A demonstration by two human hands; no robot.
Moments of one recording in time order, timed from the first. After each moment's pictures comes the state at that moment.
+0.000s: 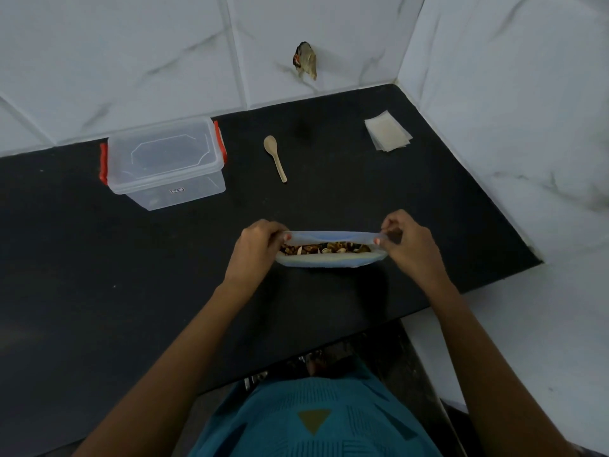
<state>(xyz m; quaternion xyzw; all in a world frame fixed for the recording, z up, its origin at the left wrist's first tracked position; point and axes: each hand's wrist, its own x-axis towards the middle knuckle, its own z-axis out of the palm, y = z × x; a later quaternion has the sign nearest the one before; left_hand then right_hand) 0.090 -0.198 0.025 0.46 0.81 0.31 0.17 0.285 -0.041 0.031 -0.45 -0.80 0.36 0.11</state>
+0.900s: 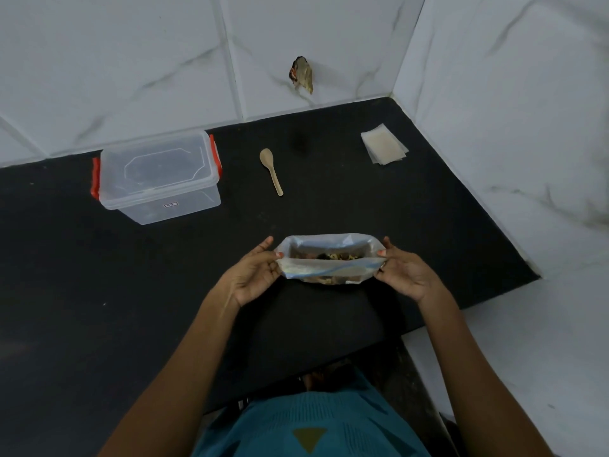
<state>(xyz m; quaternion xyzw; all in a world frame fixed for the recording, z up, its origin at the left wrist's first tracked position) 0.076 -0.183 -0.002 -0.09 0.41 0.67 0.62 0.283 -0.019 -0.006 -0.39 -0.20 0.88 0.18</state>
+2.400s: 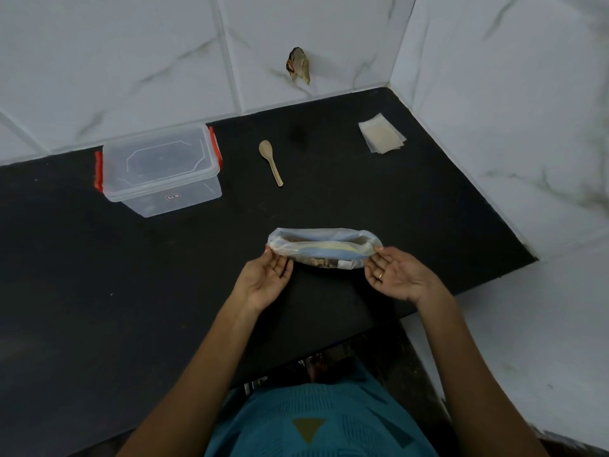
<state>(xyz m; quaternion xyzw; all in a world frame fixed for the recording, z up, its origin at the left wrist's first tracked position) 0.110 -0.195 0.003 -0.22 0.40 0.71 0.55 0.289 -0.053 0.011 -0.50 -0.16 0.84 0.14</state>
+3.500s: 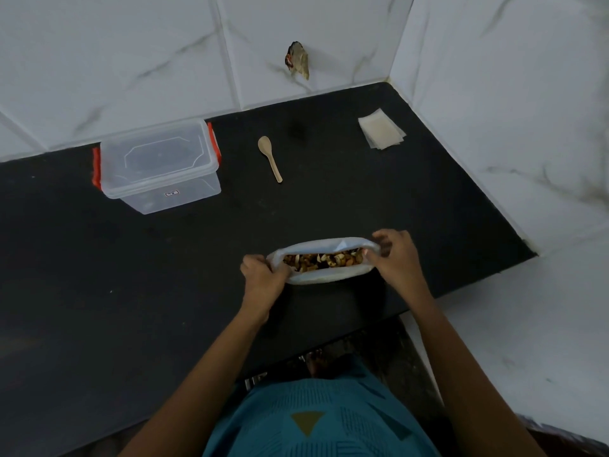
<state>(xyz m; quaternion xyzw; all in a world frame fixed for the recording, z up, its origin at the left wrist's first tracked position) 0.124 -0.209 -0.015 0.13 0.82 0.42 0.36 0.285 -0.062 -0.002 -0.50 -0.75 0.41 0.15</state>
